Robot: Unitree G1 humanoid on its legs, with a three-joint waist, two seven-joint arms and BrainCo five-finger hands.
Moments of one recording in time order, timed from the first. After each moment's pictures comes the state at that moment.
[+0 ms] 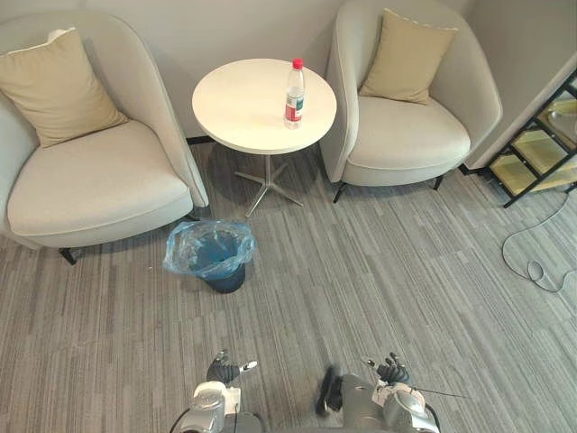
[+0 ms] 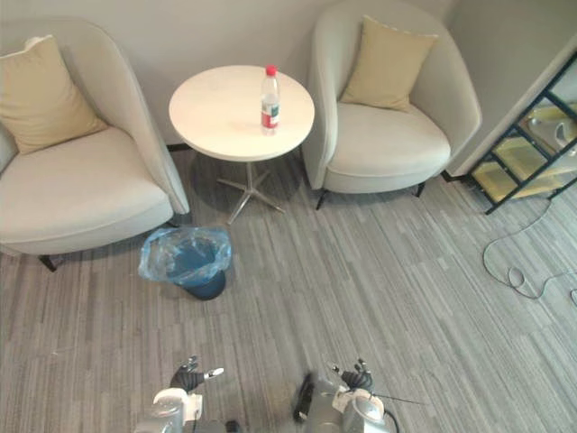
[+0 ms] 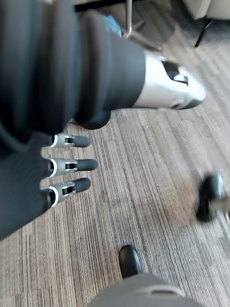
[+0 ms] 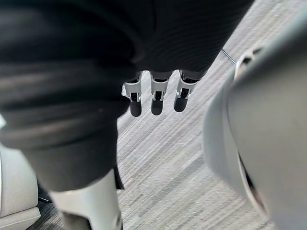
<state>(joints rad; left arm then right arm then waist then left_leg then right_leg) -0.01 0.06 -0.02 1.03 -0.04 -0.08 0.13 -0.03 -0.05 -0.18 0.99 0.27 -0.10 -0.16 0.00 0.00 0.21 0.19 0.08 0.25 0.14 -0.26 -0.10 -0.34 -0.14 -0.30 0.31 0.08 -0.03</state>
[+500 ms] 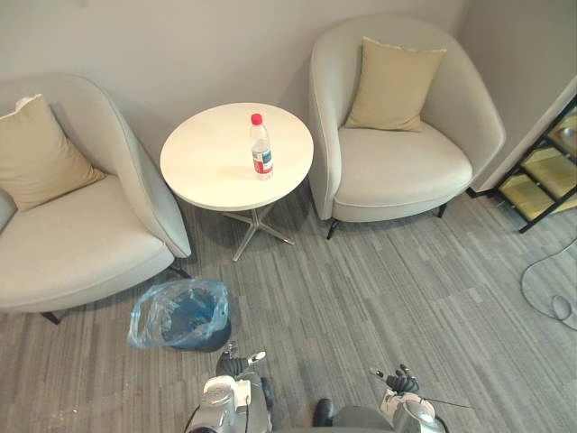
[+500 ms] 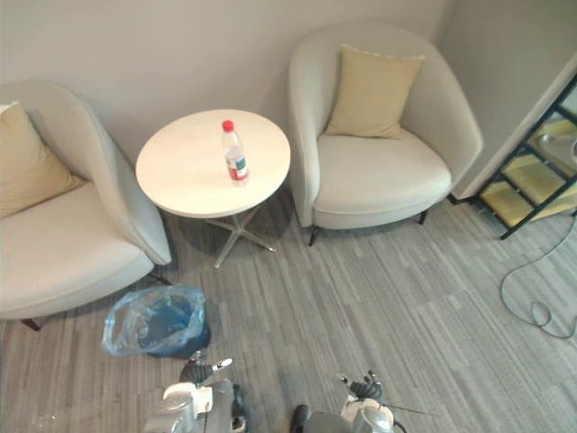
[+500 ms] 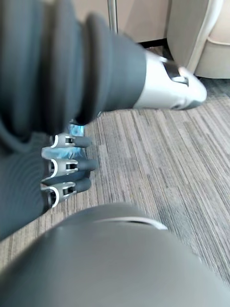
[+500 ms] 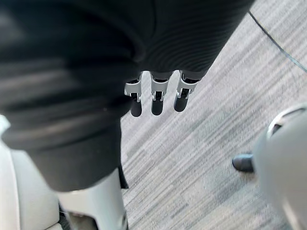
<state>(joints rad) -0.02 0.00 0.04 0.95 -0.04 -0.10 0.13 0.00 -0.04 -0.19 1.00 0.28 -0.10 -0.17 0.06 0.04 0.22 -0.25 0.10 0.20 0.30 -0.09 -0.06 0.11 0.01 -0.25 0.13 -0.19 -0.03</state>
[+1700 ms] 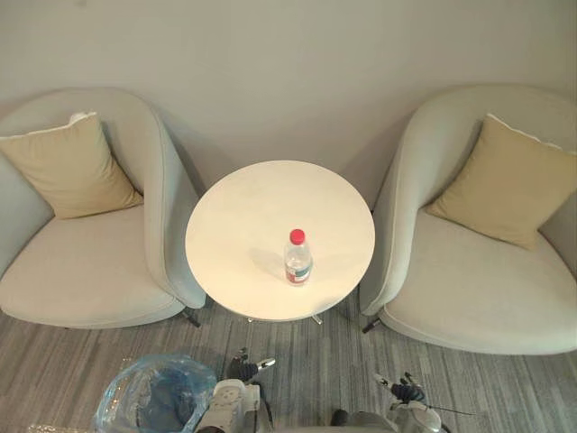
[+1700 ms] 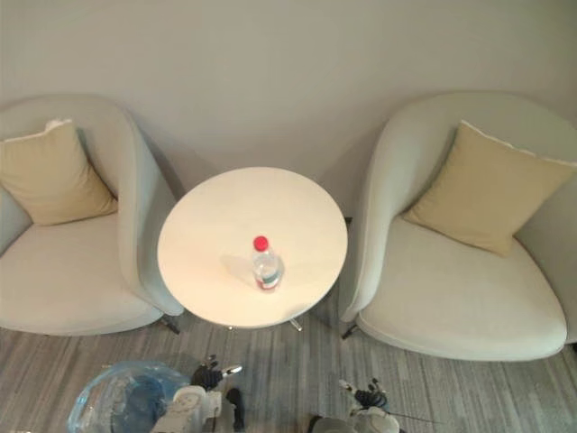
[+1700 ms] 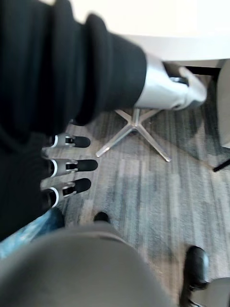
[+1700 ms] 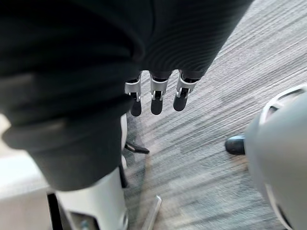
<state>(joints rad) -0.03 0.02 -0.02 1.02 -0.04 -0.08 0.12 0.04 -0.03 -0.21 1.00 0.25 -0.10 -0.14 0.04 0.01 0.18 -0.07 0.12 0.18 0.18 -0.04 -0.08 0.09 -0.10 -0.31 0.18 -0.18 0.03</state>
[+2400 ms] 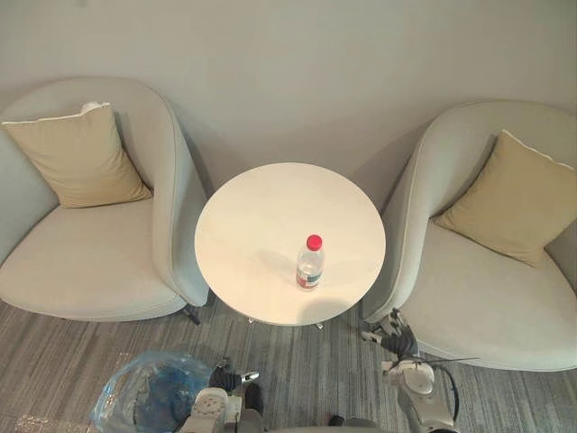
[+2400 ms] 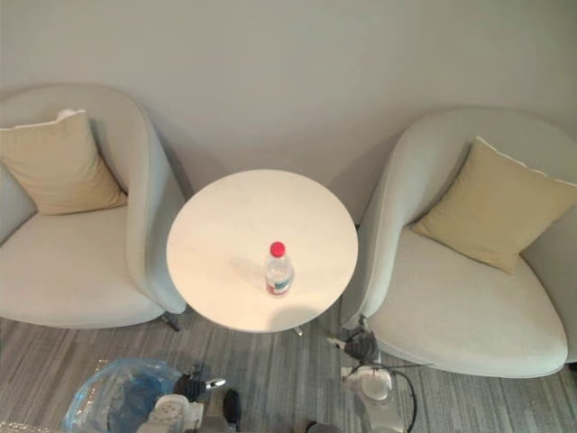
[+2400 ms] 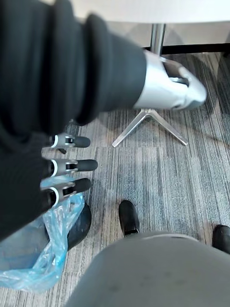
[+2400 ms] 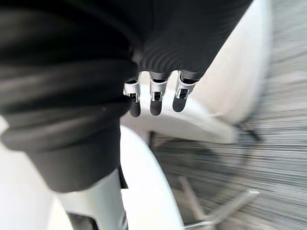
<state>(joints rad) 0.00 0.10 -0.09 1.05 -0.02 -0.08 0.13 0.10 -0.12 0.02 0.42 -0.05 -0.15 -0.19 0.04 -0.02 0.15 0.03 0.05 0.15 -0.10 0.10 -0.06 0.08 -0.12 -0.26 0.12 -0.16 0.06</state>
